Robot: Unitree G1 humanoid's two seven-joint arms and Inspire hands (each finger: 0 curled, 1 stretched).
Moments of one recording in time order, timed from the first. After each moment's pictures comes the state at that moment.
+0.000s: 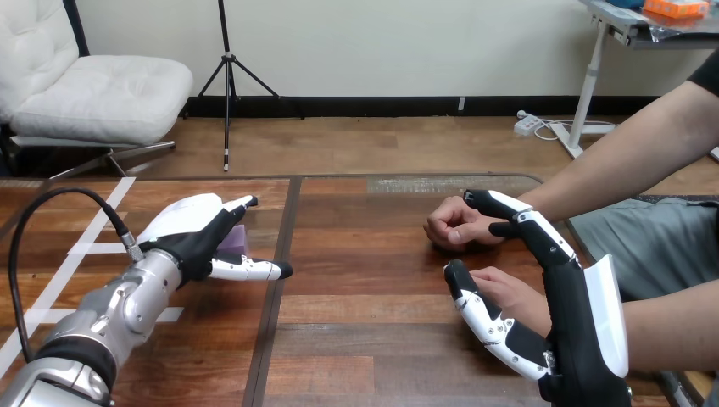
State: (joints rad) left arm -0.75 0.45 -0.39 1.31 0.64 -0.42 0.09; right arm 0.27 -0.12 0.07 0.02 -0.51 -0.74 -0.36
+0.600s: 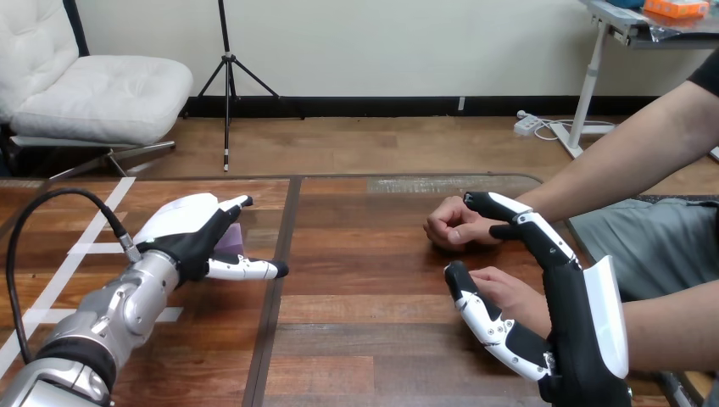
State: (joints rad) left arm -0.75 0.45 -0.39 1.32 0.64 -0.40 0.12; right arm 0.27 -0.12 0.06 0.02 -0.52 -0.73 -0.36
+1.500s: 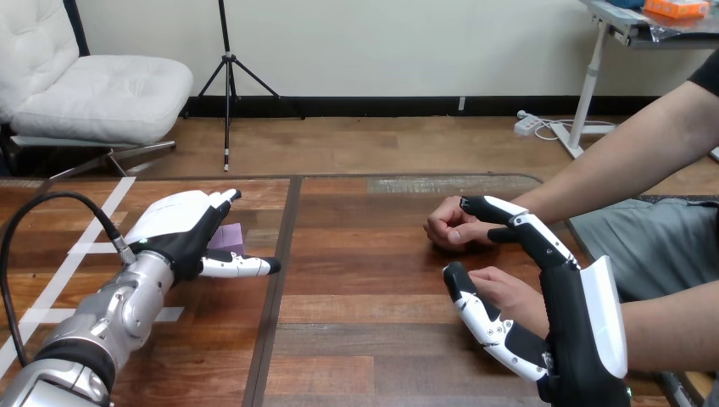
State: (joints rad) left arm -0.75 0.45 -0.40 1.33 0.65 -0.39 0.18; right arm 0.27 -0.12 0.06 0.02 -0.53 -0.72 -0.36
